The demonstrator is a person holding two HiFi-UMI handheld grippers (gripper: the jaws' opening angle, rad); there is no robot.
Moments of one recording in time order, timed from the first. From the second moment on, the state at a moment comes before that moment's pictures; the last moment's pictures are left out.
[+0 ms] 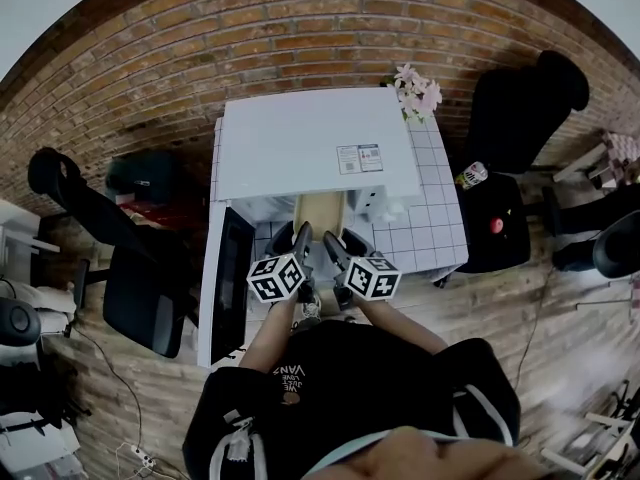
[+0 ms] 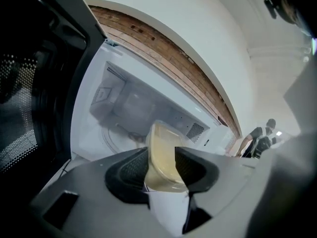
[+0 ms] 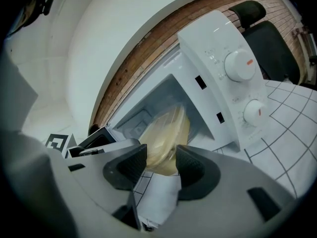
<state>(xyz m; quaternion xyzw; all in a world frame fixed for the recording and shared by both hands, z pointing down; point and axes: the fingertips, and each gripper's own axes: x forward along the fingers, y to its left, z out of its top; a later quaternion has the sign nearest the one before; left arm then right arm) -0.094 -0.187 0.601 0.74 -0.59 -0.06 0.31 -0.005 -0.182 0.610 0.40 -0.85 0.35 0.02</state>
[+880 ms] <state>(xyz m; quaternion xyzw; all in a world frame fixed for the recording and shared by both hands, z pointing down) -0.077 -0.121 0.582 0.73 -0.61 -0.08 0.30 0.011 -0.127 0.594 0.35 -0.87 0.35 0.03</state>
